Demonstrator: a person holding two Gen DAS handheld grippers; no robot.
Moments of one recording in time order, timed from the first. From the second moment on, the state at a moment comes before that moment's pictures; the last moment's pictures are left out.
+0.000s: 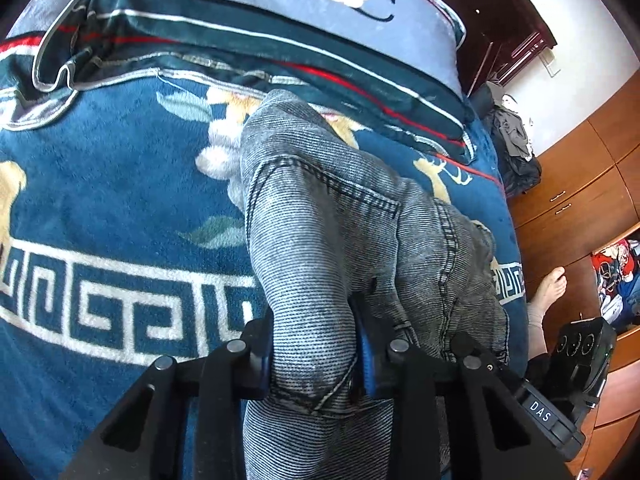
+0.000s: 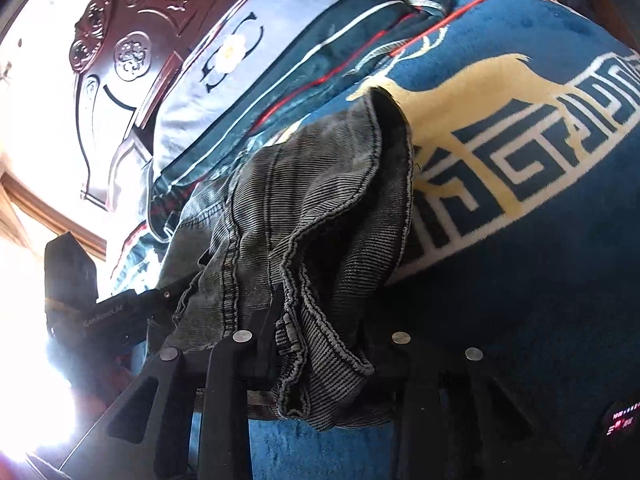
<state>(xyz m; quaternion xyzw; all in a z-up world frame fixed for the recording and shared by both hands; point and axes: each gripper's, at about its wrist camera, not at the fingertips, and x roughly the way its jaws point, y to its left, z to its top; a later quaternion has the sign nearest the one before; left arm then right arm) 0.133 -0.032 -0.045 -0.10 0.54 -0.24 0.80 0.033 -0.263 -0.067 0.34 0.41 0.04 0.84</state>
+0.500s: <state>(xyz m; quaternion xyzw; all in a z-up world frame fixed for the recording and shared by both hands) 0.142 0.040 -0.011 -0.11 0.51 -0.22 0.82 0.065 -0.193 -0.037 0.28 0.41 0.10 0.86</state>
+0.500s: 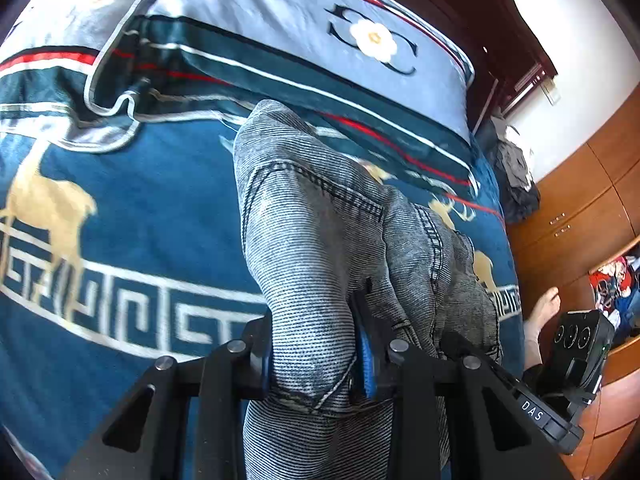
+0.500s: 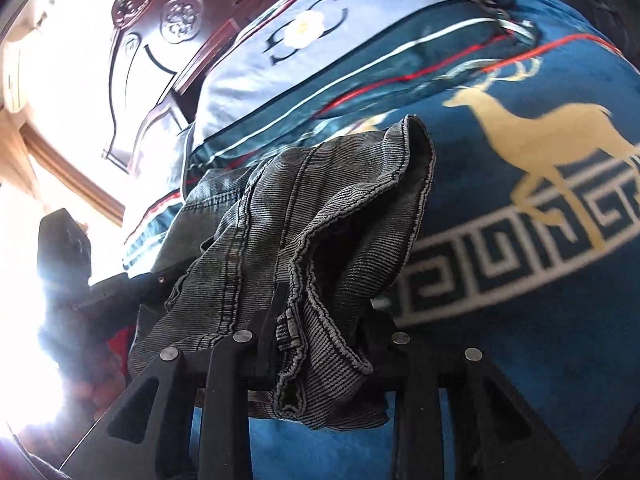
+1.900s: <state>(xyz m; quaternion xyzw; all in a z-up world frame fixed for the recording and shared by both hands) 0.239 0.094 -0.051 -0.11 0.50 -0.17 0.84 0.185 -0.136 -0.064 0.15 0.46 0.08 0.87</state>
